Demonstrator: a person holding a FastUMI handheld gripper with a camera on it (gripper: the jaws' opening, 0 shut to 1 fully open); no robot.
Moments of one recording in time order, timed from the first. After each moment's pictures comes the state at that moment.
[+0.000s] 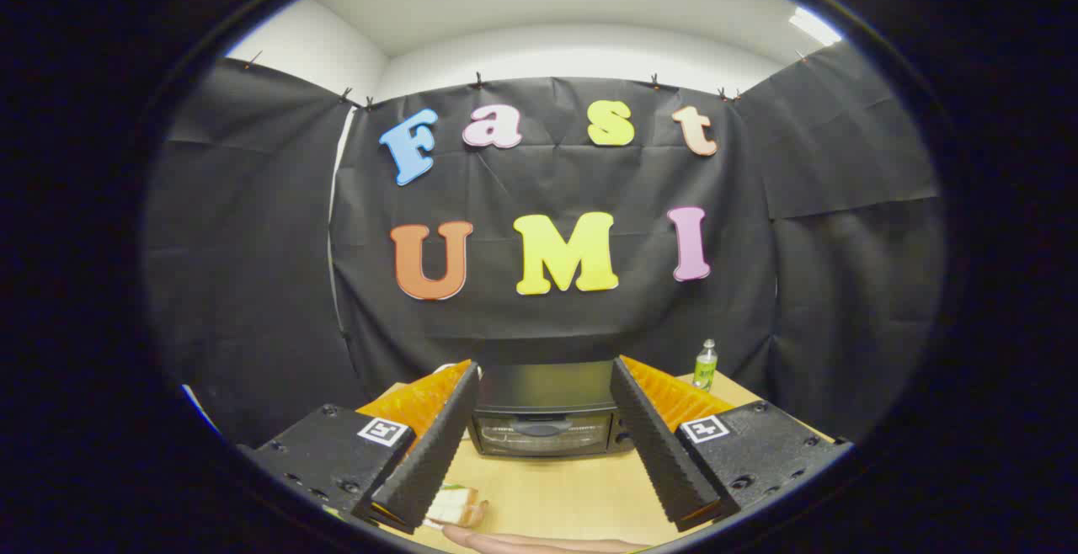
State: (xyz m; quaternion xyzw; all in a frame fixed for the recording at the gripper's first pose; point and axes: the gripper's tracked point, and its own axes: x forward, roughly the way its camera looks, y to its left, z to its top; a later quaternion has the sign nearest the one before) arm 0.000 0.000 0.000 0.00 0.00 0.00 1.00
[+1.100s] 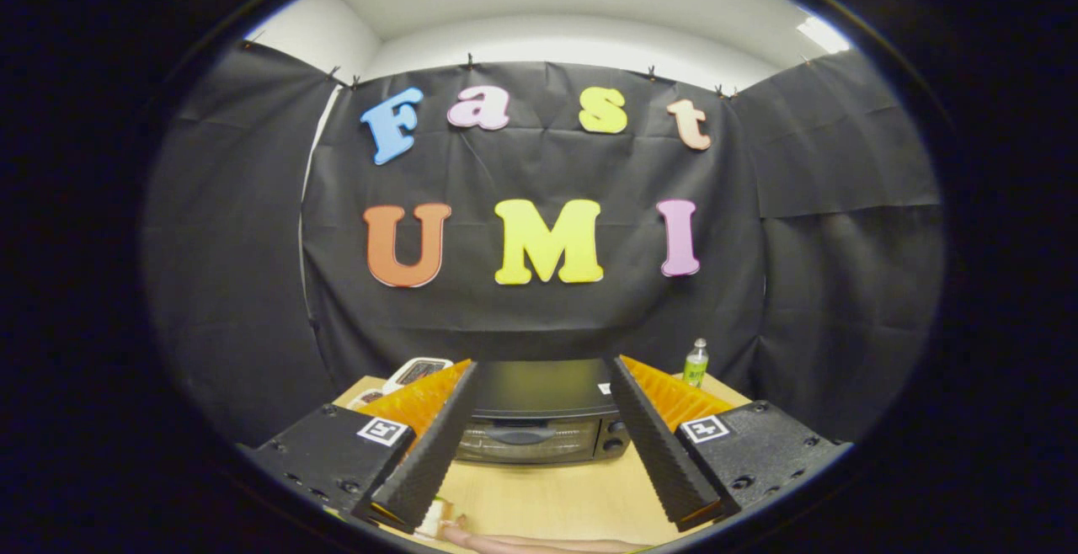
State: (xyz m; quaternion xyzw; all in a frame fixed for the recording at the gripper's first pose) arm 0.079 -0.012 -0.038 -0.02 0.02 -0.05 1.00
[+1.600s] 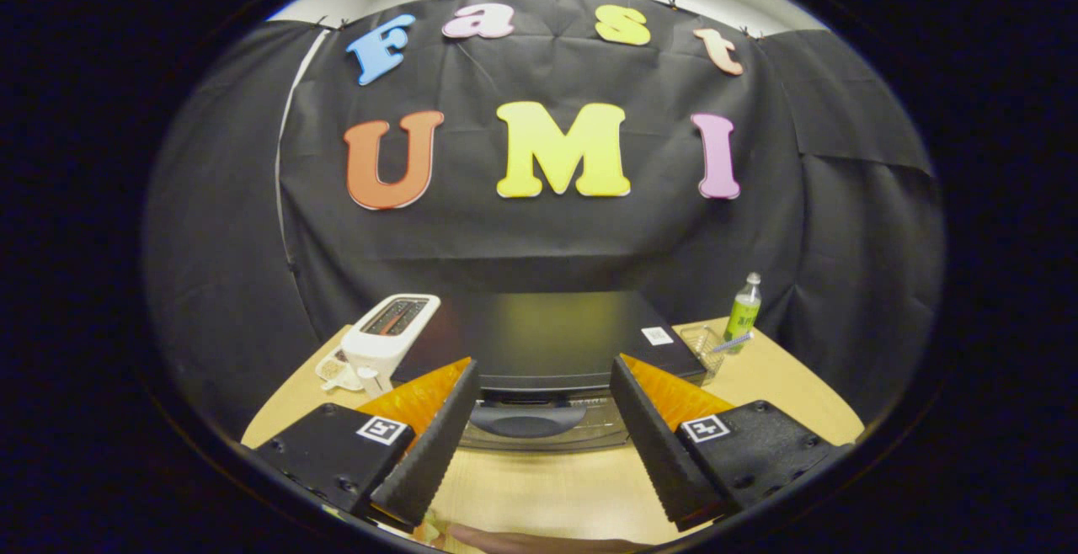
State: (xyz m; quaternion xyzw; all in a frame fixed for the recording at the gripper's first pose) arm 0.214 -0.026 -0.174 -0.01 0.16 -0.04 0.99
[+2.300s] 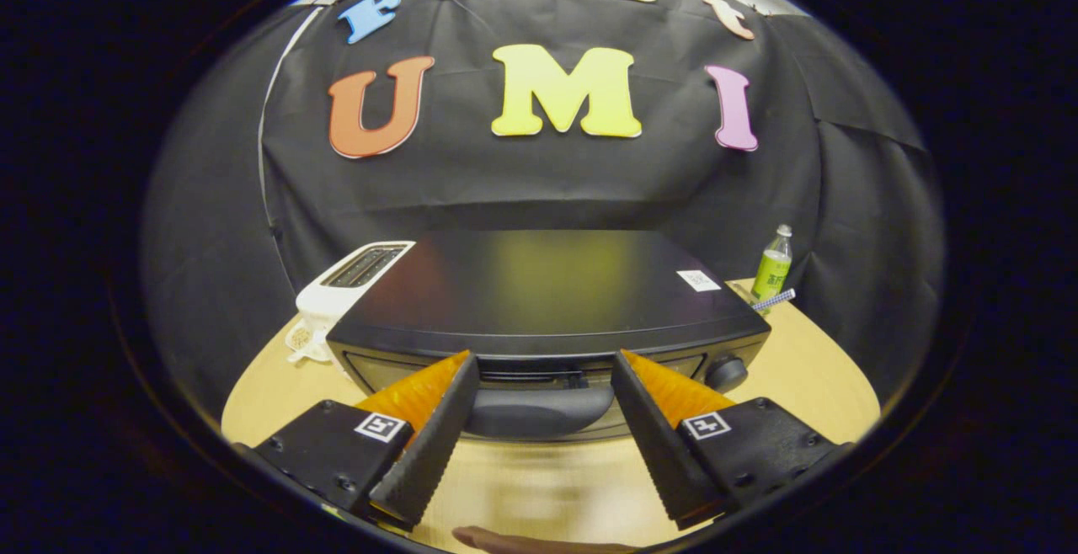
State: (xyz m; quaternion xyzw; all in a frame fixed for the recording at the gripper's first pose) arm 0.245 -0.022 -0.235 -0.01 0.20 -0.03 0.98
